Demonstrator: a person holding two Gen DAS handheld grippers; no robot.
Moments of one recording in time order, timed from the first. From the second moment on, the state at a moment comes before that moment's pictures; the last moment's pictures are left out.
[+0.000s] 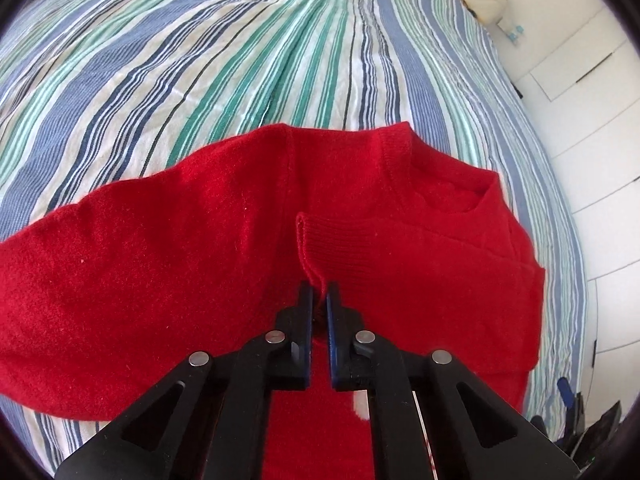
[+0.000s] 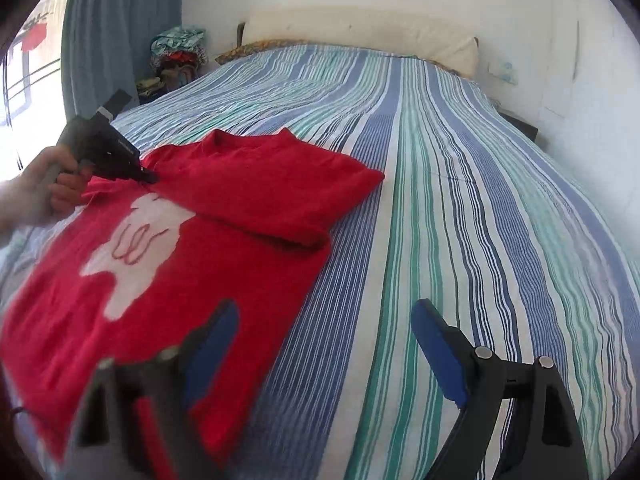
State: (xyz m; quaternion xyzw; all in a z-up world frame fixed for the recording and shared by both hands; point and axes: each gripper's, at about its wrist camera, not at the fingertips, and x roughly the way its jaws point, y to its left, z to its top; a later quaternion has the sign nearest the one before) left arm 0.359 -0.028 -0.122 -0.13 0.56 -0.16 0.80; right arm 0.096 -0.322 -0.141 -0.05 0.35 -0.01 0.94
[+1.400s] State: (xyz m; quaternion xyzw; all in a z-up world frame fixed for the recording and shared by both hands) left arm 0.313 -0.033 -0.141 -0.08 0.57 -0.18 0.79; right arm 0.201 -0.412 -0.131 0.19 0.45 0.04 0.87
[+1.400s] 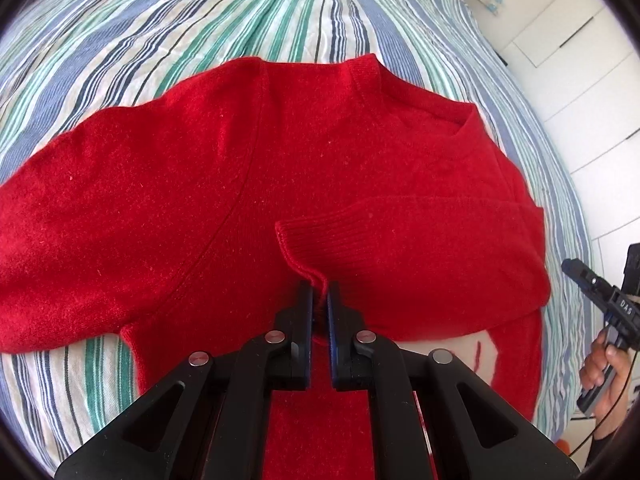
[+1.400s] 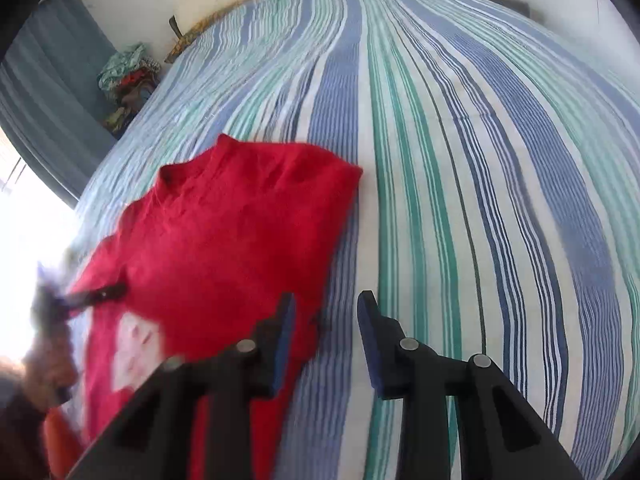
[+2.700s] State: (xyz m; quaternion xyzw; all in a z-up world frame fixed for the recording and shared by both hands) left arm 0.051 0.030 -0.141 0.09 0.54 -0.15 0.82; right arm -0.035 -0.276 -0.190 0.12 0.55 0.07 0.82
